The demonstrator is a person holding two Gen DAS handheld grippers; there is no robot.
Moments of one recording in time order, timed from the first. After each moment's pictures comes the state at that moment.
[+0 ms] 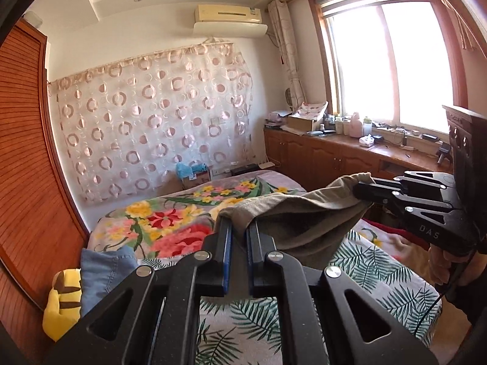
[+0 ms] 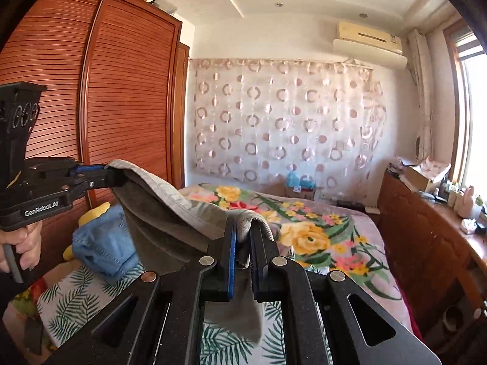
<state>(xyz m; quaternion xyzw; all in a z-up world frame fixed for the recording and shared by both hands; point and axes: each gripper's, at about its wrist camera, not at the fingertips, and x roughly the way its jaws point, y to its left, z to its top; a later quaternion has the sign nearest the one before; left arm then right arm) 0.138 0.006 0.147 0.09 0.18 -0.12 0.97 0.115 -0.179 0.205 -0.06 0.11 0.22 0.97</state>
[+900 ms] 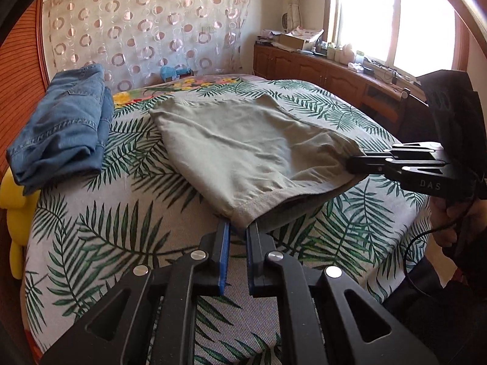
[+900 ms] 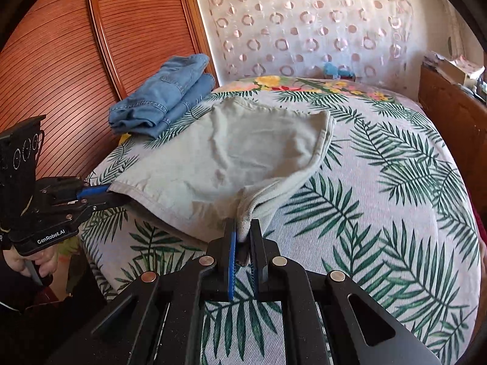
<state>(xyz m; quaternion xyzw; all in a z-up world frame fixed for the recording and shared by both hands) 0.015 0.001 -0.056 0.03 0.37 -0.14 0.92 0.054 -0.183 0.027 -0.02 0.34 0.30 0.89</state>
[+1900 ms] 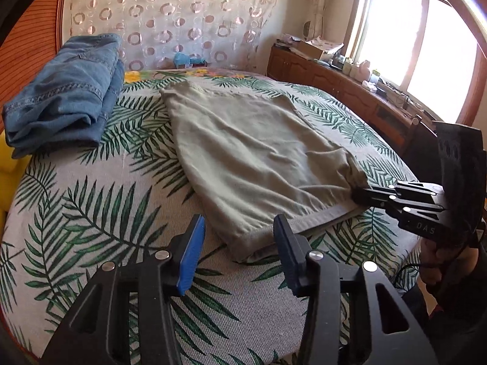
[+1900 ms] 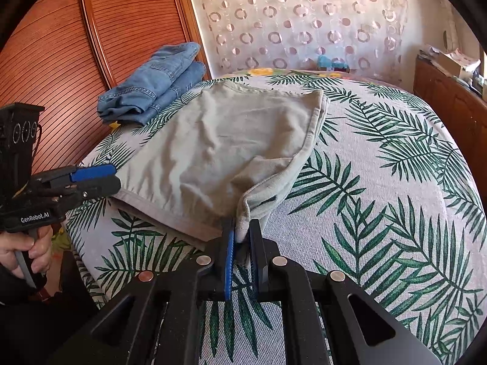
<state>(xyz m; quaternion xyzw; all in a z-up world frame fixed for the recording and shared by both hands) 0.029 0.015 -0.070 -0.04 0.38 -0.12 0.92 0.041 -0.185 -0.002 -0.02 0.35 0.28 0.89</state>
